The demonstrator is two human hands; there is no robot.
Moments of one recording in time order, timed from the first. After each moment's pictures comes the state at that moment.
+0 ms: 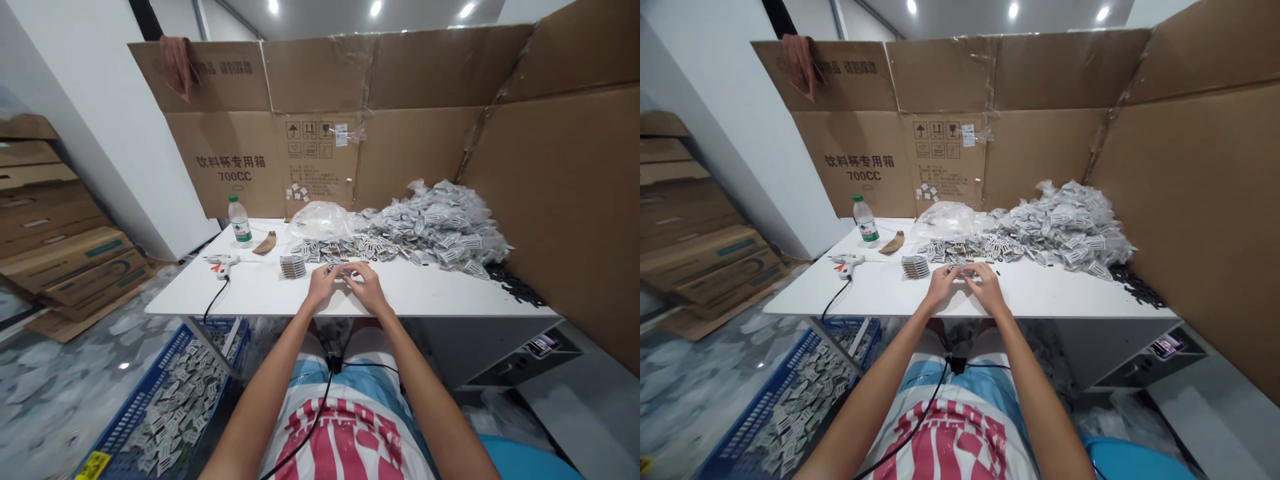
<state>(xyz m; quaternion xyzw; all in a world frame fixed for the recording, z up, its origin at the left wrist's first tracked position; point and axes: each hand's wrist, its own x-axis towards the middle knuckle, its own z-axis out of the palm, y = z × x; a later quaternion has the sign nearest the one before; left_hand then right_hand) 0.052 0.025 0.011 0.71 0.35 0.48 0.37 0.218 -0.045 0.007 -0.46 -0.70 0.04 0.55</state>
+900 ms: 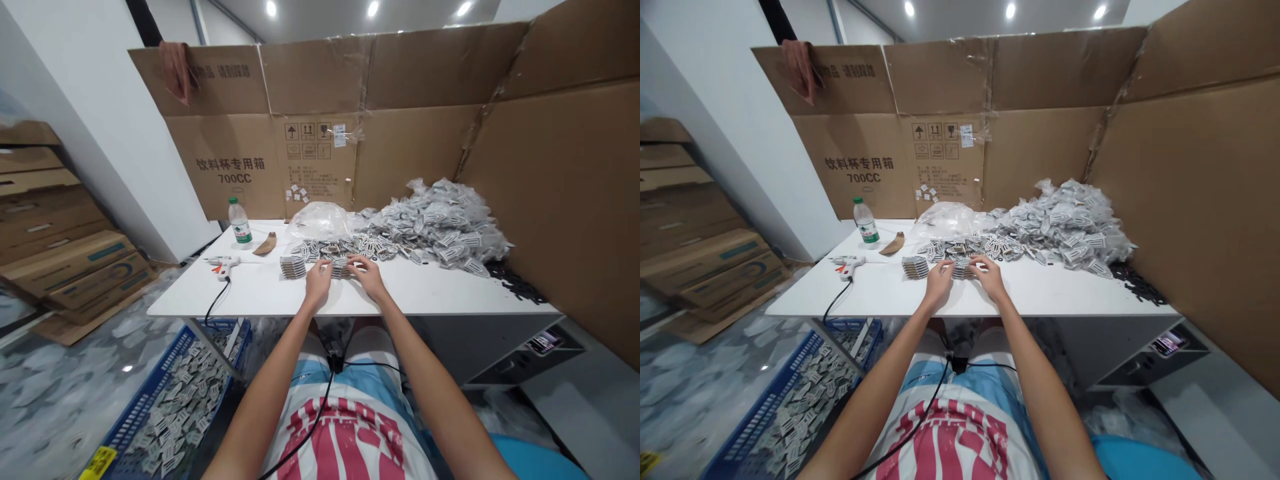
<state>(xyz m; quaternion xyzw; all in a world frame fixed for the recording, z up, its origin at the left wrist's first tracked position) 0.050 0.036 0.000 0.67 0.44 0.49 0.35 0.239 -0.004 -0.012 -0.48 -0.58 0.21 0.62</state>
